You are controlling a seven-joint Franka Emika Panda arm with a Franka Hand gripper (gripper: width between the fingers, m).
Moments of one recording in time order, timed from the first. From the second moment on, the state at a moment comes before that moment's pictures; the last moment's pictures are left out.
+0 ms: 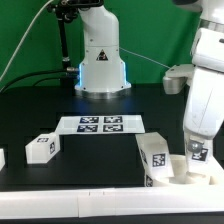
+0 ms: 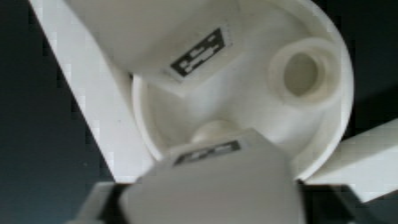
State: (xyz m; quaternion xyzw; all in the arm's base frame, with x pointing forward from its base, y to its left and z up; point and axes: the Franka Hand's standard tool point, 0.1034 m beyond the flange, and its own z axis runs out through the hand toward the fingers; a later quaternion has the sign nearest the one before) arm 0.638 0.111 0.081 0.85 0.51 -0.07 0.07
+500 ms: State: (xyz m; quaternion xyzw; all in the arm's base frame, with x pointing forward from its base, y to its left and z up) arm 0.638 0.109 0.080 0.93 0.34 -0.06 0.09
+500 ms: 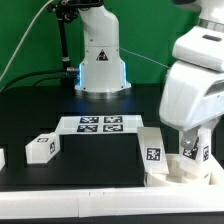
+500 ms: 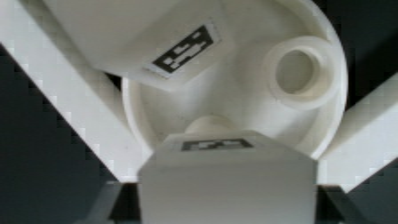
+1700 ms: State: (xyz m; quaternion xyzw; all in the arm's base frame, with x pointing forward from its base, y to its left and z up) arm 0.652 0.098 0.078 0.97 -0.22 -0.02 0.04
